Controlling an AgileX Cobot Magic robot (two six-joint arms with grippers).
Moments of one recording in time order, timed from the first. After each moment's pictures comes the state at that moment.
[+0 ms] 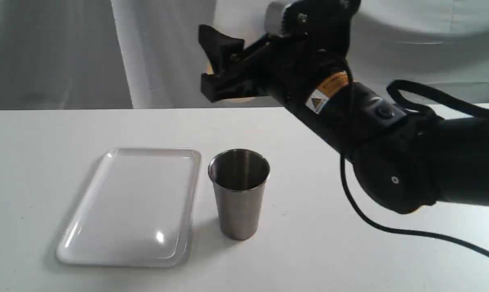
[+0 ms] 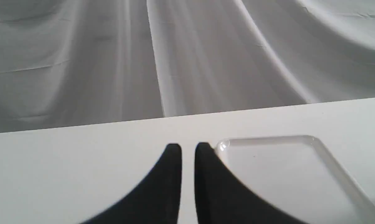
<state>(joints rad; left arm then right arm) 0.01 0.00 0.00 0.04 0.13 0.04 0.50 1.70 -1.03 -0.04 -0.76 0.00</state>
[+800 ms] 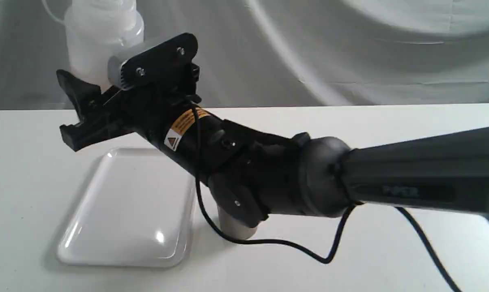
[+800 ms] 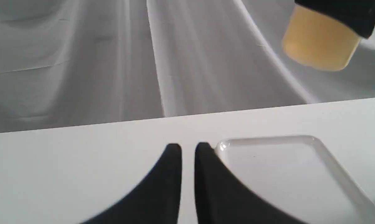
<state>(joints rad) 0.01 0.00 0.00 0.04 0.13 0.04 0.68 2.11 -1.41 -0.10 -0.80 0.05</state>
